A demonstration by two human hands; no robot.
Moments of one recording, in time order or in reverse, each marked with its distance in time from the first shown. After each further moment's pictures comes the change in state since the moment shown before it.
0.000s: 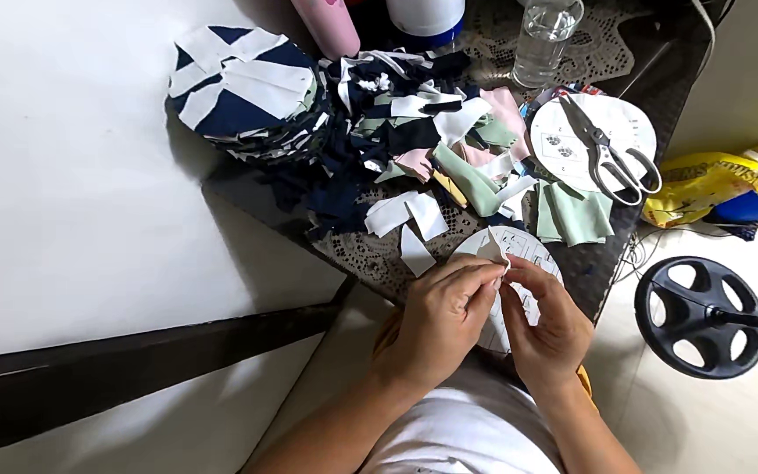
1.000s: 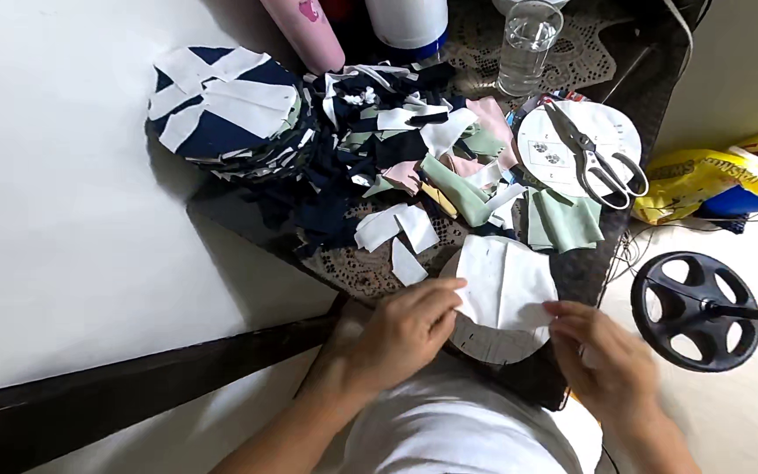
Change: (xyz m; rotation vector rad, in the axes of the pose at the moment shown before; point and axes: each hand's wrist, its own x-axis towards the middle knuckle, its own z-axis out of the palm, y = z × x) left_hand -0.013 -0.046 -0.031 0.143 -0.307 0.145; right_hand -0.009 0.011 -0.090 -0.345 -0.317 -0.092
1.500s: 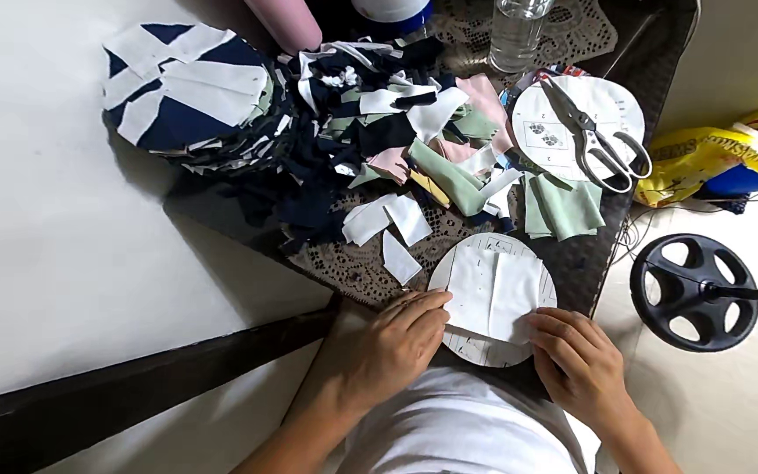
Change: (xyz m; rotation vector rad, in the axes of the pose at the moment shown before) left_hand -0.033 -0.007 0.016 0.177 0.001 0.083; right_hand -0.043 0.014 0.020 -0.182 -0.092 -0.082
